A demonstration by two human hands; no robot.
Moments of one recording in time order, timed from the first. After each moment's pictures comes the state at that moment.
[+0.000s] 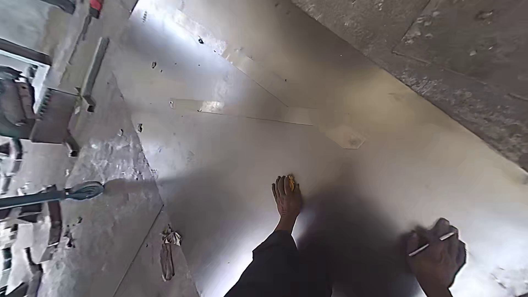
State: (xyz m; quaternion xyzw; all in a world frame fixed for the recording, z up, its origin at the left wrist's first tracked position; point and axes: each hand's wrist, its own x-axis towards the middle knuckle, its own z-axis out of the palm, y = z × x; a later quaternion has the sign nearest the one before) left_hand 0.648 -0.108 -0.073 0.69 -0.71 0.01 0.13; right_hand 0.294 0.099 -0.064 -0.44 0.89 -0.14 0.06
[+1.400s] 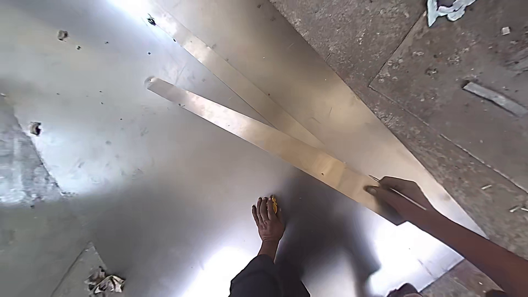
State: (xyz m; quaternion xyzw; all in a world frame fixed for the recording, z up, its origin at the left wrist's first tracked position) left_hand 0.663 -0.097 -0.067 0.68 -0.72 0.00 0.14; right_hand 0.271 -0.178 0.138 -0.47 0.68 -0.27 0.49
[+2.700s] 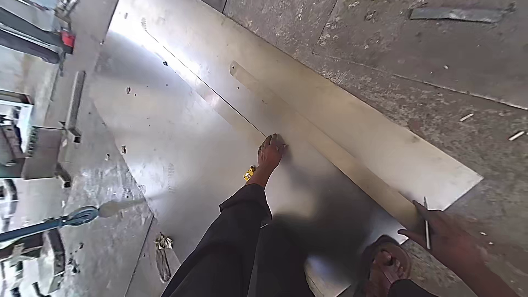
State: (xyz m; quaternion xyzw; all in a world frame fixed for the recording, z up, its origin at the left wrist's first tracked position) left_hand 0.491 -0.210 0.022 0.64 -0.74 -0.19 -0.13; right_hand 0.105 0.195 0.006 -0.59 0.77 -0.17 0.17
